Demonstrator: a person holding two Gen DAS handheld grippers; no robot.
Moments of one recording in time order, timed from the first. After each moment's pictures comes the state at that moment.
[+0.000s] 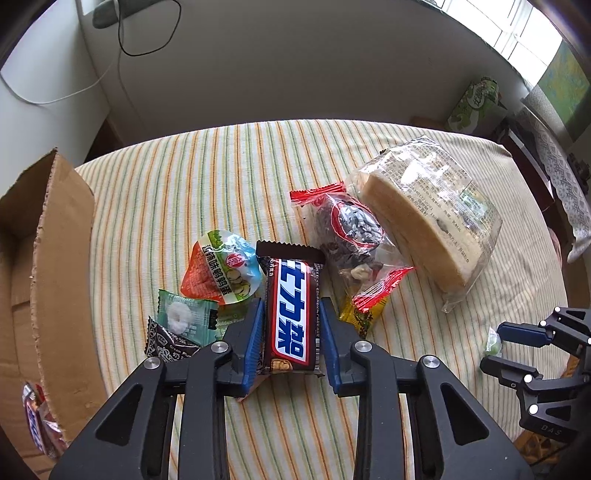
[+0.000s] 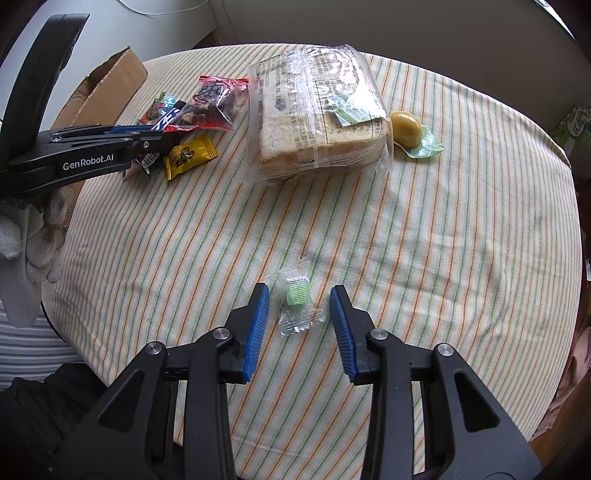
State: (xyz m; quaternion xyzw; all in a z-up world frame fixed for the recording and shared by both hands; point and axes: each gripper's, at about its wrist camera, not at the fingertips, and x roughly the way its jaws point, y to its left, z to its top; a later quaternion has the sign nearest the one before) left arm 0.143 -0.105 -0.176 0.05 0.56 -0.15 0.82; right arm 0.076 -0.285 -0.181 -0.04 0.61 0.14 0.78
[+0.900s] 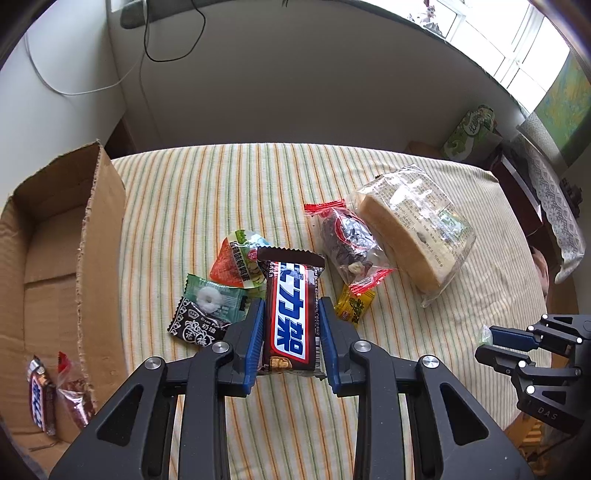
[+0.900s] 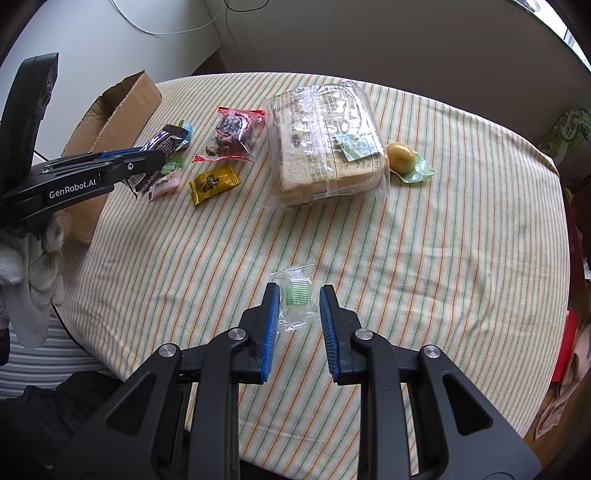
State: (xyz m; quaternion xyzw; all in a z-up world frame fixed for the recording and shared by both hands) left arm 0.125 -0.079 -0.148 0.00 0.53 -0.15 0.83; right arm 0.064 -0.285 -0.141 -0.02 0.58 0.14 0.80
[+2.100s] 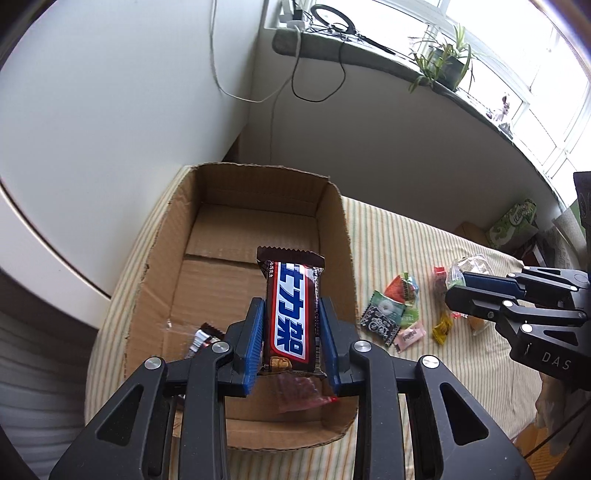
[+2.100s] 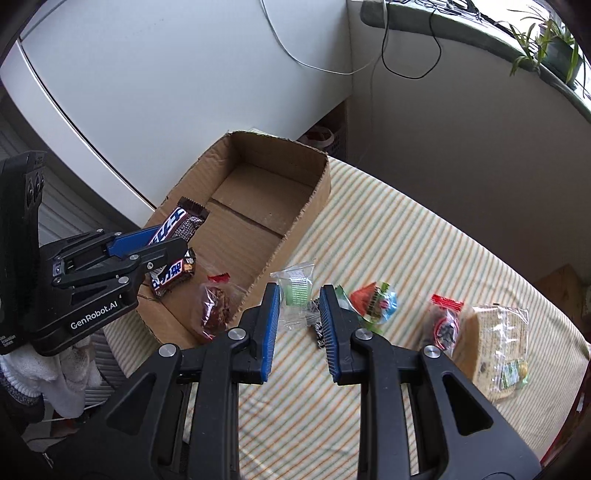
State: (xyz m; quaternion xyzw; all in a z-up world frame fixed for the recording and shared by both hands) left arm 0.085 0.086 -0.094 -0.09 0.48 -0.02 0.87; right arm 0.142 -0.061 -0.069 -0.09 0.51 0.29 0.80
